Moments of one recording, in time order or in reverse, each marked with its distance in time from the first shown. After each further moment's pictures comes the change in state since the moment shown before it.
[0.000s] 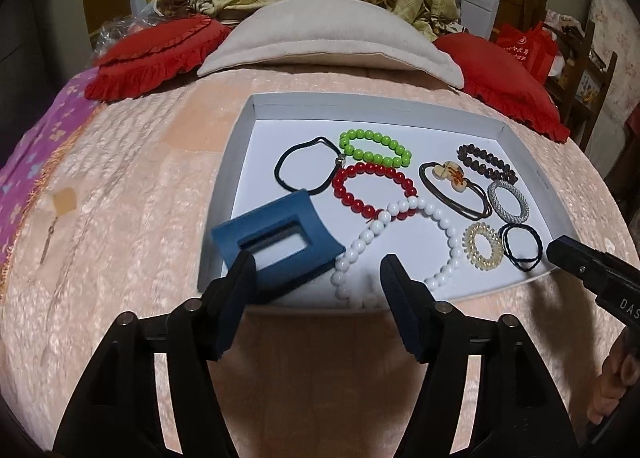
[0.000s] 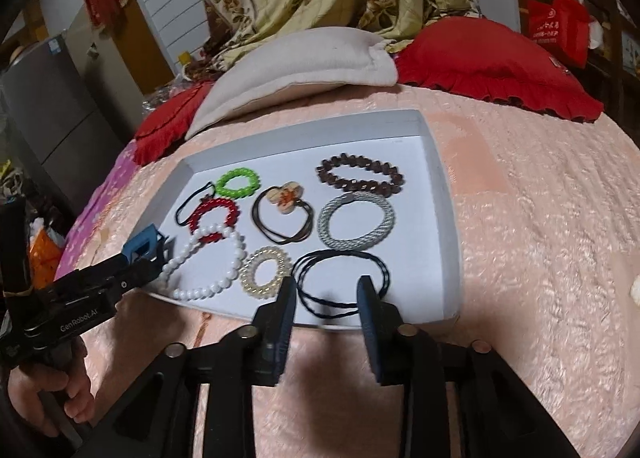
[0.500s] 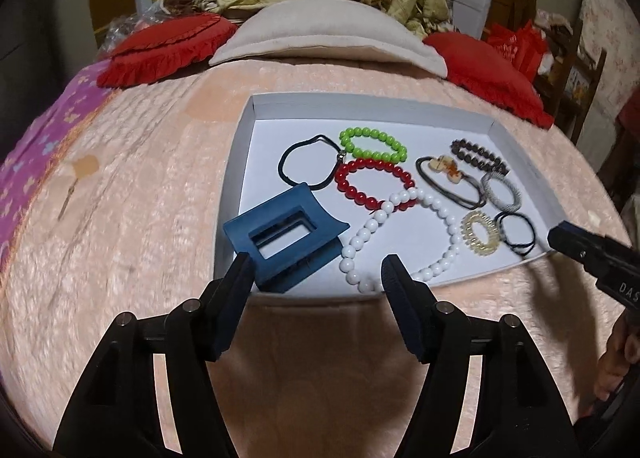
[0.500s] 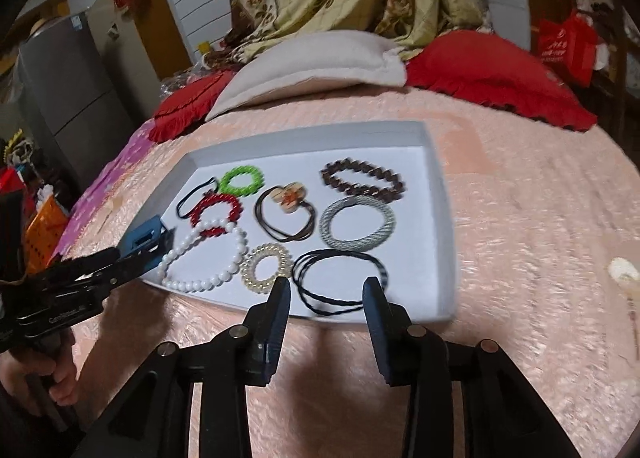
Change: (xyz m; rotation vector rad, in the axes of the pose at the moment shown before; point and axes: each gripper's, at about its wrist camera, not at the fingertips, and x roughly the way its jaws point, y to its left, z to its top) left arm -0.039 0.004 -0.039 -0.030 -0.017 -0.031; right arm -0.037 0.007 -0.031 -0.073 -0.023 -0.017
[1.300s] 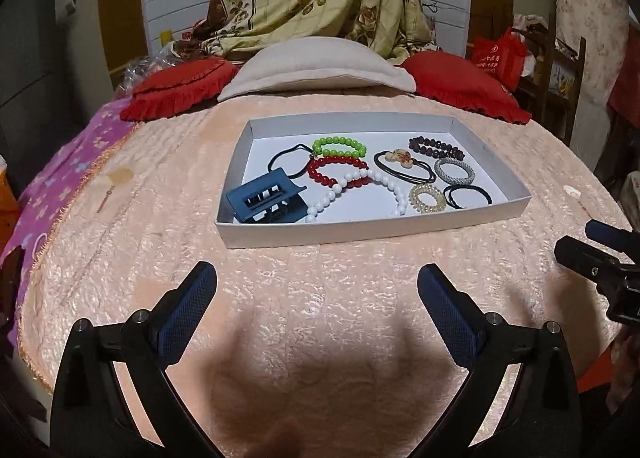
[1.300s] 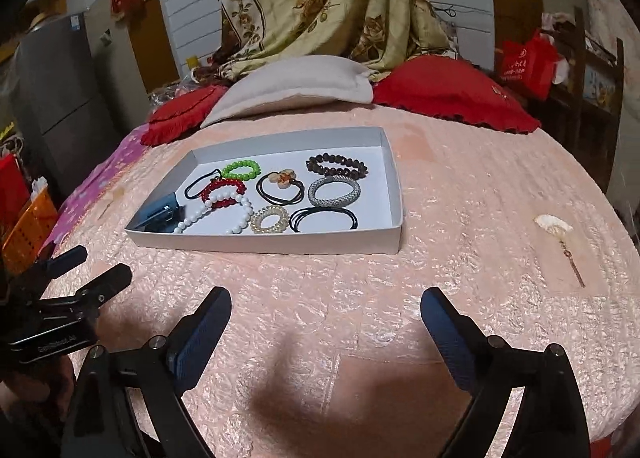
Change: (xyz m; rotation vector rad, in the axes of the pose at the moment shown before) left arm -0.064 -0.040 -0.058 0.085 -0.127 0.064; right arm -0.073 0.022 -0.059 -0.015 -0.069 -0.115
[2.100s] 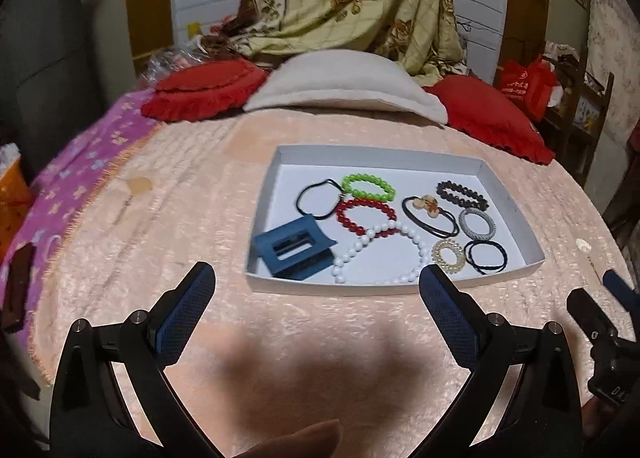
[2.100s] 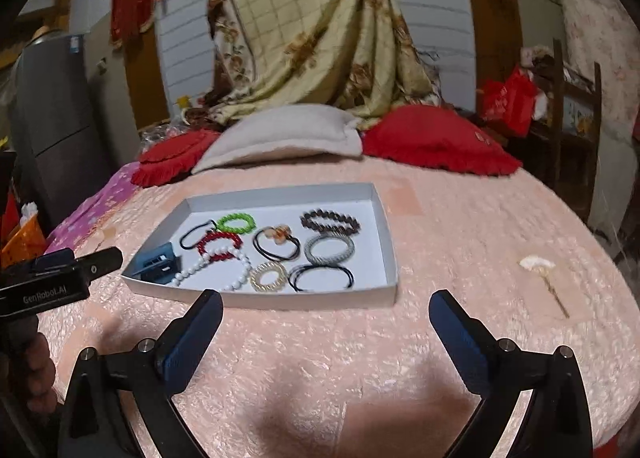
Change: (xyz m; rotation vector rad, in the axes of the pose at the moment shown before) left arm 0.006 0.023 0.047 -0.110 0.007 0.025; right arm -0.011 0.013 0.015 0.033 -0.161 -0.084
